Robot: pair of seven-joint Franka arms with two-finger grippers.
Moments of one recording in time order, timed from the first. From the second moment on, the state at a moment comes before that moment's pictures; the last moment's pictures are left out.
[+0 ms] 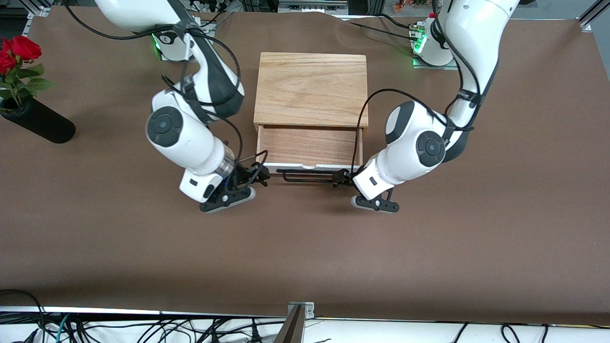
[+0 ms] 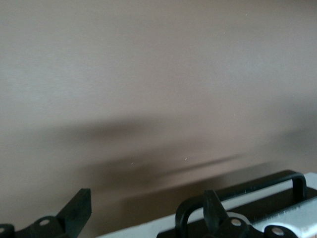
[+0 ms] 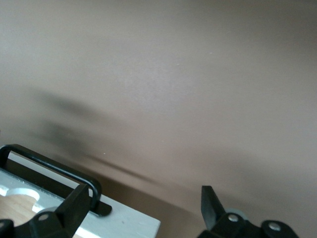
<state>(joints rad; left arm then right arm) -0.33 0.62 -0.18 -1.54 -0.33 2.29 -0.19 0.49 0.60 0.00 -1.36 0.20 2.13 0.12</state>
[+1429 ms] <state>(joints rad) -0.38 0.64 -0.19 -1.54 -0.33 2.21 -0.34 0.51 0.70 0.04 -1.36 0.34 2.03 0.12</state>
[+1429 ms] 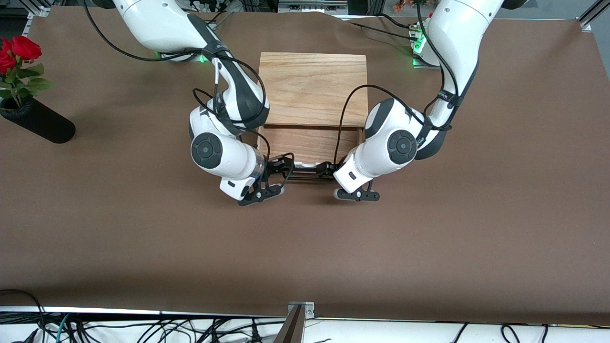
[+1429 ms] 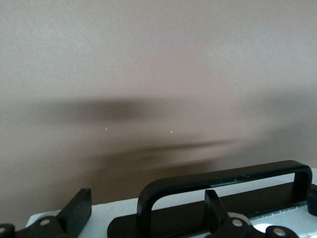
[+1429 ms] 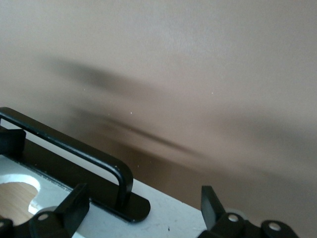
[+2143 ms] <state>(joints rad) -0.38 0.62 -0.19 -1.53 -0.33 1.98 -0.34 0.52 0.70 0.04 -1.36 0.39 1.89 0.12</state>
